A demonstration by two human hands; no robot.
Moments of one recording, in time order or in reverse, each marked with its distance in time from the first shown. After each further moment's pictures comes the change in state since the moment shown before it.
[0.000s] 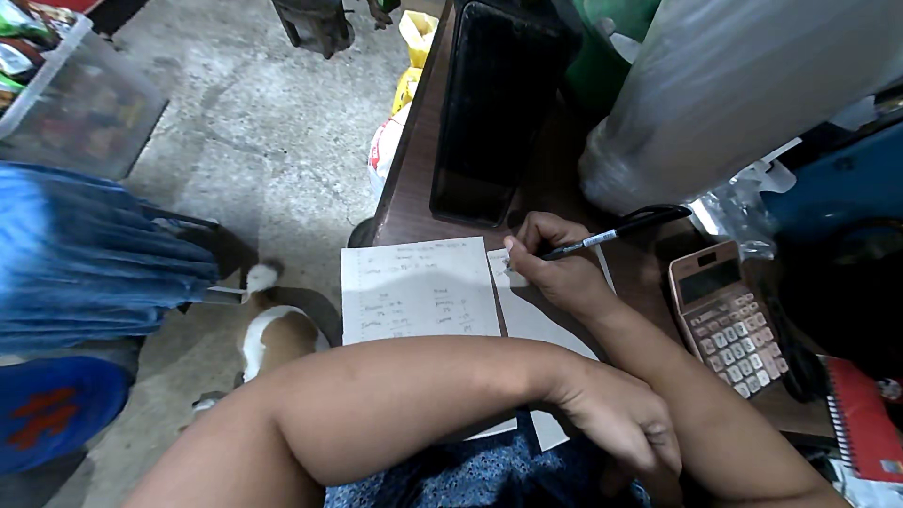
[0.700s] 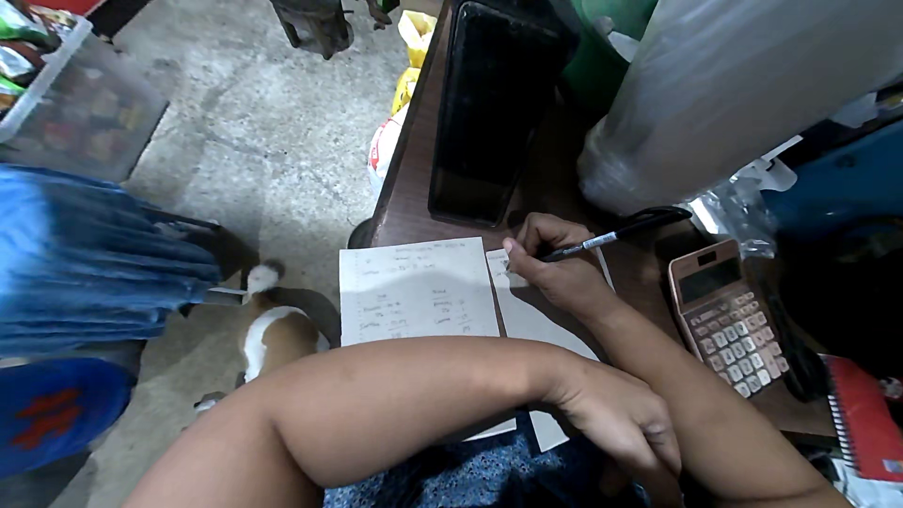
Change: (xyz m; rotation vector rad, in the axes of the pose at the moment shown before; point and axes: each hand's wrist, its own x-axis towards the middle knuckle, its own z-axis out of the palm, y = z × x) left_hand 0.000 -0.001 0.000 0.012 0.010 0.052; right_hand -0.001 0.000 -0.002 -0.011 -0.002 -0.023
